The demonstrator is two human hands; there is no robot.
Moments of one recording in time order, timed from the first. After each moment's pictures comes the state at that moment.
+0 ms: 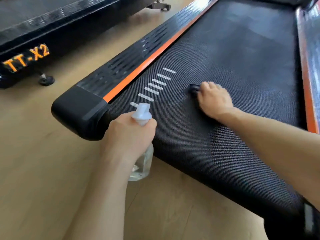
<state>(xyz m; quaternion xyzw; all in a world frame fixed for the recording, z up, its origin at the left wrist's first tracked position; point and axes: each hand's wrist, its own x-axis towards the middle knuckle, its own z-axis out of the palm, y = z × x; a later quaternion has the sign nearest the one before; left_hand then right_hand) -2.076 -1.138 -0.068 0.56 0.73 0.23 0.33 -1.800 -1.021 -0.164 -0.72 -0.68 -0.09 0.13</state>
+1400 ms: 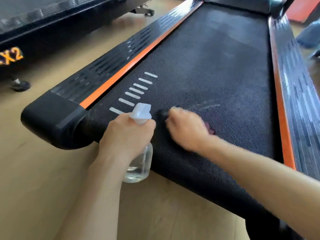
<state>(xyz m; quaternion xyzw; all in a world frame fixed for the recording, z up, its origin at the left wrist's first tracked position) -2.039 -1.127 -0.069 0.60 0.68 0.21 0.36 -1.851 -1.106 -0.149 -0.68 -0.72 -0.01 0.16</state>
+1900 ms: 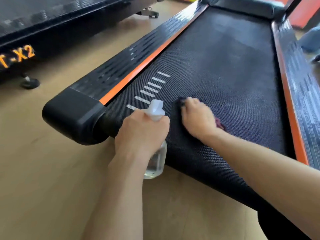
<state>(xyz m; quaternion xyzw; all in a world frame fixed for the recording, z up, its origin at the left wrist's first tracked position) -2.064 -1.129 -0.071 0.62 0.66 0.23 0.34 -1.866 -1.076 -0.160 -0.75 -0.64 -0.05 0.15</state>
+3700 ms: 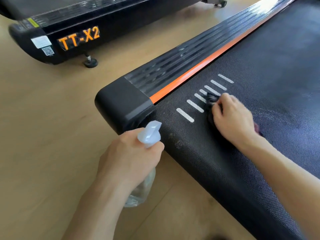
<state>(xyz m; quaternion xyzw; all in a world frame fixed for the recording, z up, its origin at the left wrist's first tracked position) -2.155 -1.130 -0.083 0.49 0.77 0.21 0.34 -1.918 -1.004 -0.156 -0.67 -0.72 0.01 0.21</state>
